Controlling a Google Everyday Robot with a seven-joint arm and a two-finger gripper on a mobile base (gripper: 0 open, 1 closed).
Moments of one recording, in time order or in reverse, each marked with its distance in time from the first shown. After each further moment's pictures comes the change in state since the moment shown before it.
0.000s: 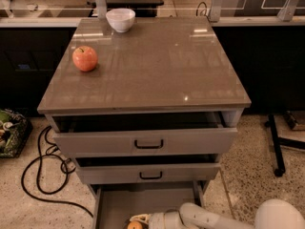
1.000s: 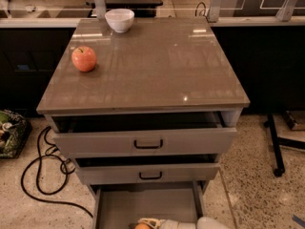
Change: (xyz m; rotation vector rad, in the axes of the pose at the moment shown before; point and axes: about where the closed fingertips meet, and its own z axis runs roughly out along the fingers) arm -0.083 0.031 -0.067 0.172 -0.023 -0.057
